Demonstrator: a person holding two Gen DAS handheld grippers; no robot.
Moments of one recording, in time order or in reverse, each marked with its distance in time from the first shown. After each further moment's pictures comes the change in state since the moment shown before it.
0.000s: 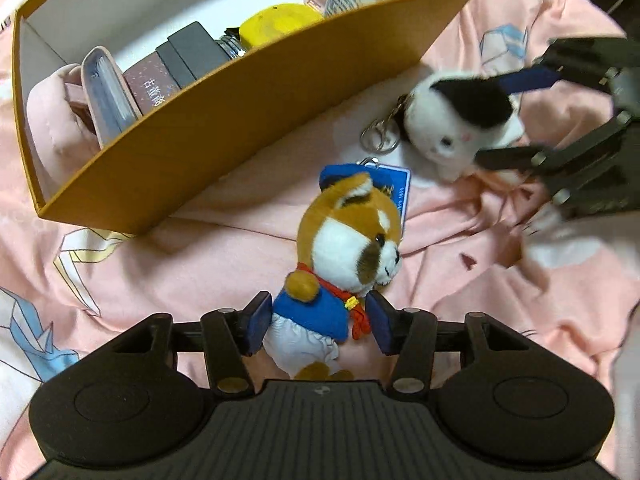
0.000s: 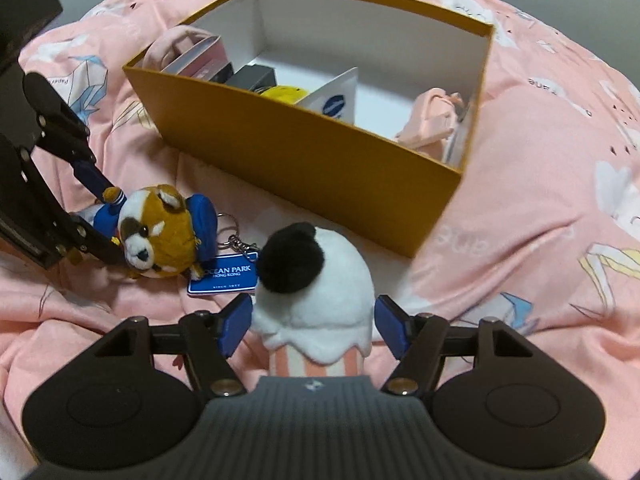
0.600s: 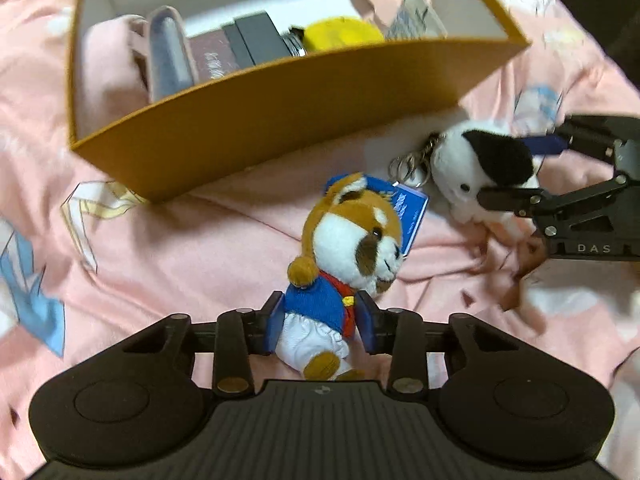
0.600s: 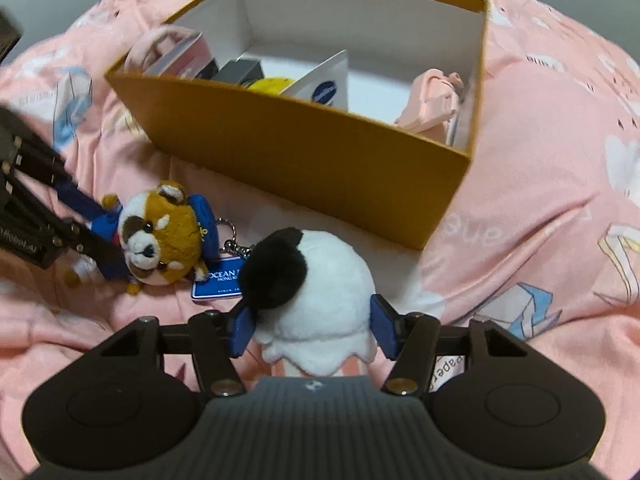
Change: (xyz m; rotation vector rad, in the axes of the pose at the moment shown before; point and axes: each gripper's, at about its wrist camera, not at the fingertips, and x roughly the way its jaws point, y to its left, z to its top) left arm -0.008 0.010 -0.011 -0.226 -0.091 -0.019; right arm 0.010 -0.009 0.002 0.097 0.011 0.034
